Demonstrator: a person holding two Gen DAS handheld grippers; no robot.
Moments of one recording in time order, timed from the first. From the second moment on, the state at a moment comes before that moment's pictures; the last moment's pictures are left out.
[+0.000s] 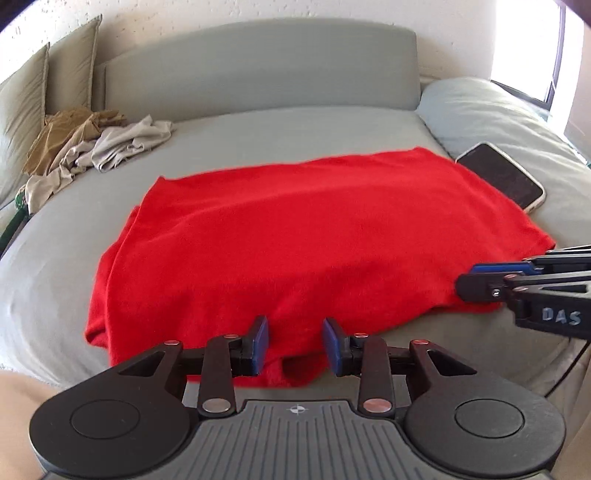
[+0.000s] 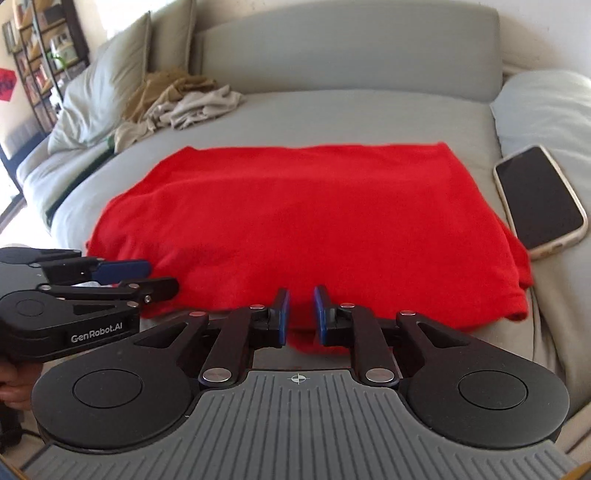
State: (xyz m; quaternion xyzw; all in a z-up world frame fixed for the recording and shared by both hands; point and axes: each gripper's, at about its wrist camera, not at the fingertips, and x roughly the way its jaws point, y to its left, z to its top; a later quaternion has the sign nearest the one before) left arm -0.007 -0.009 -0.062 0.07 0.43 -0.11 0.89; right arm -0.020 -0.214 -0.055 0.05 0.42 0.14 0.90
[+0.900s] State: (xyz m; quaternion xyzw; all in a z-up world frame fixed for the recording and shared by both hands) left arm 0.026 0.026 -0.077 -0.12 0.38 -0.15 0.90; right arm -0.026 -0.363 -0.107 0.49 0.34 -0.02 0.80
